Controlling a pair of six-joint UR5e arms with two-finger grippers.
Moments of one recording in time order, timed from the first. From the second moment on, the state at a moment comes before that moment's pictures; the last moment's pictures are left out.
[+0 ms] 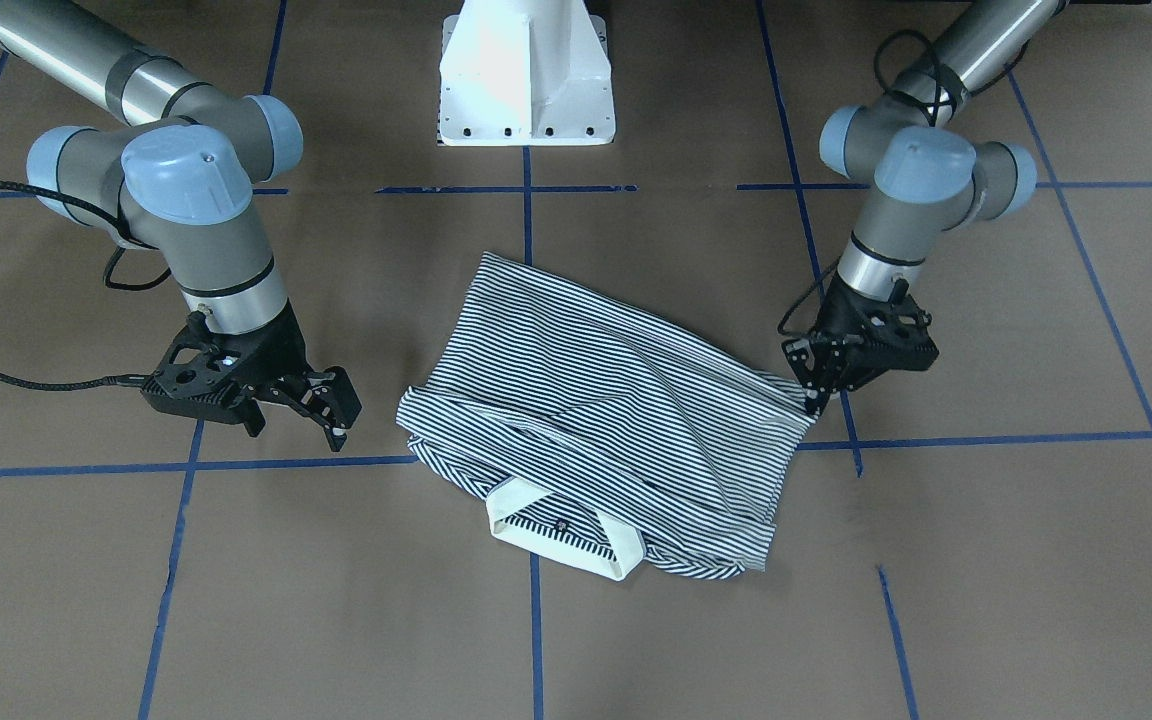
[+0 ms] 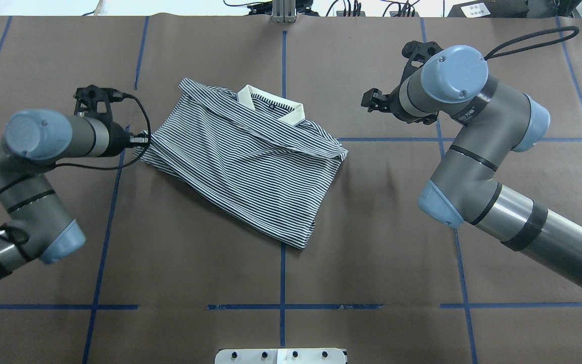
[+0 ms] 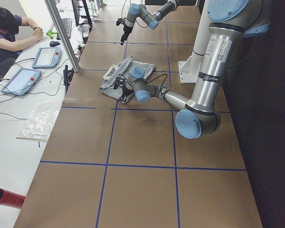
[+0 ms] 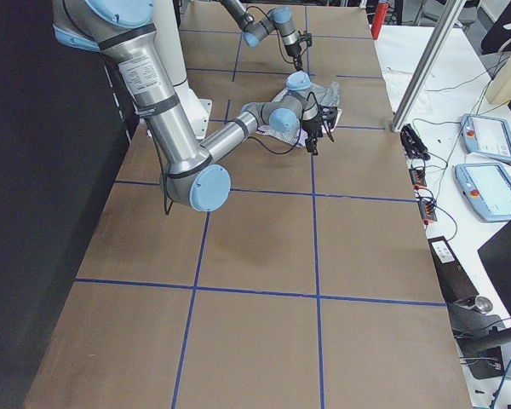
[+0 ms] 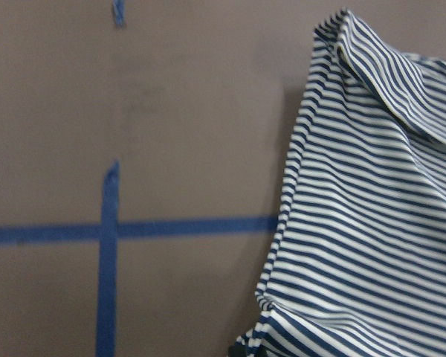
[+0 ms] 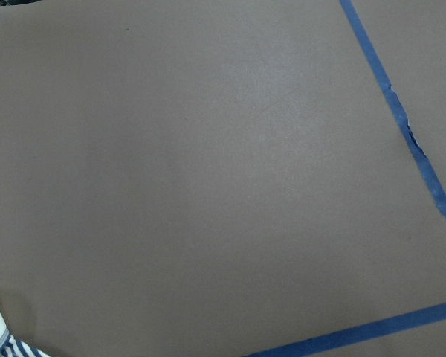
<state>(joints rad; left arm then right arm) -0.76 -1.95 -1.47 -2.25 -1.71 -1.05 0.76 -1.06 1.61 -1.29 1.75 1.33</state>
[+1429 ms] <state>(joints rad) -0.96 -2.25 -1.01 -2.36 -1.71 -0.74 0.73 -0.86 1.44 -1.28 1.72 1.49</state>
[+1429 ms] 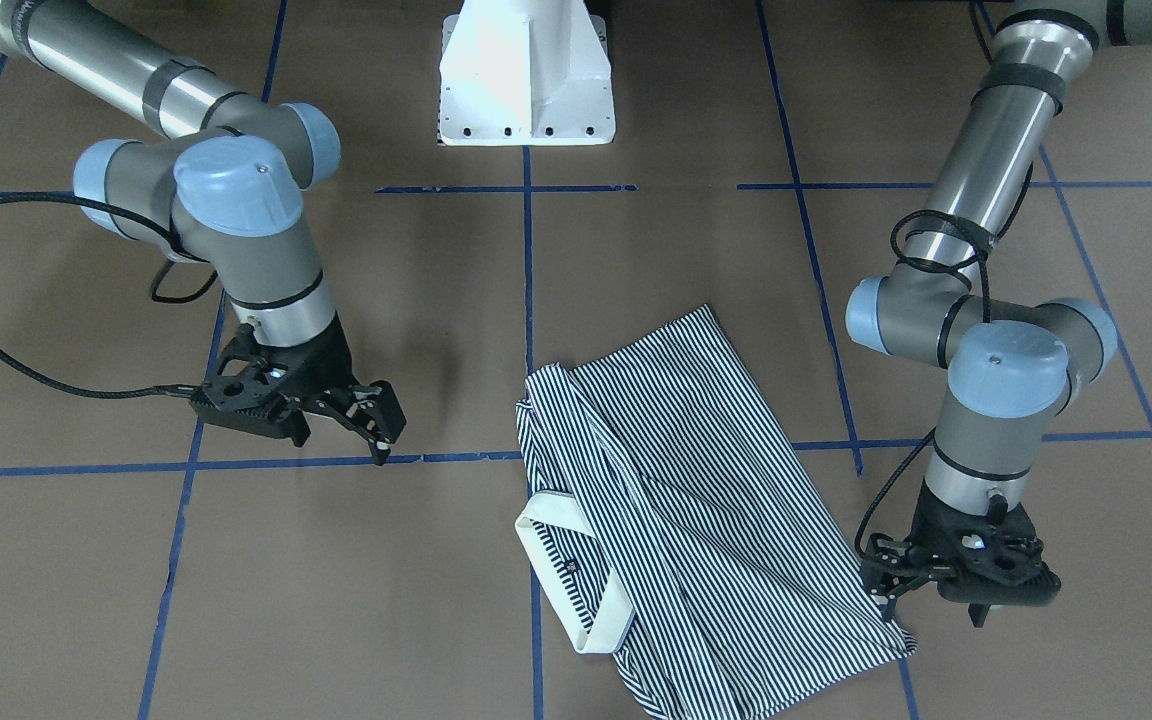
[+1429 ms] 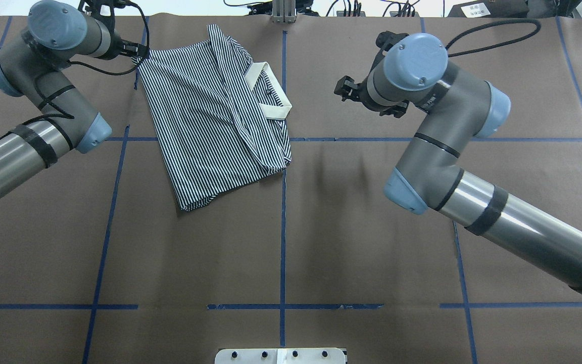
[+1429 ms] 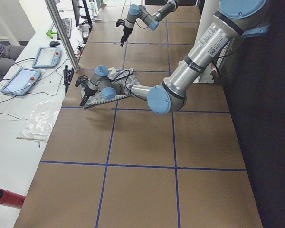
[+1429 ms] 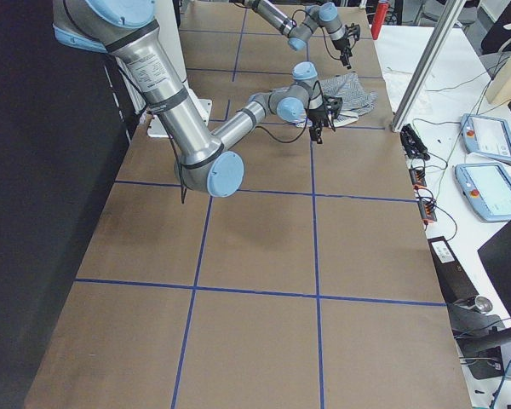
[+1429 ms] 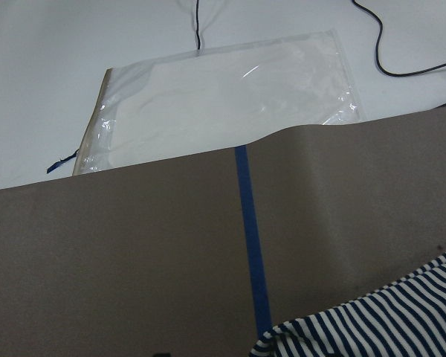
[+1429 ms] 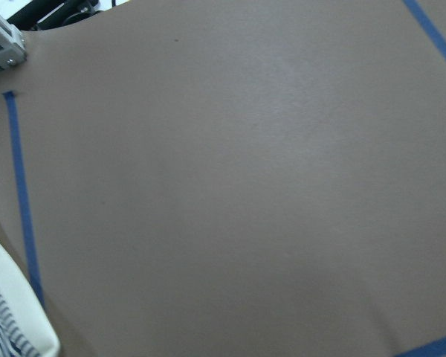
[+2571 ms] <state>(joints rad) -0.96 -2.22 -1.06 -2.36 -1.73 -0.73 0.58 -0.54 0.95 -1.08 1.46 1.66</state>
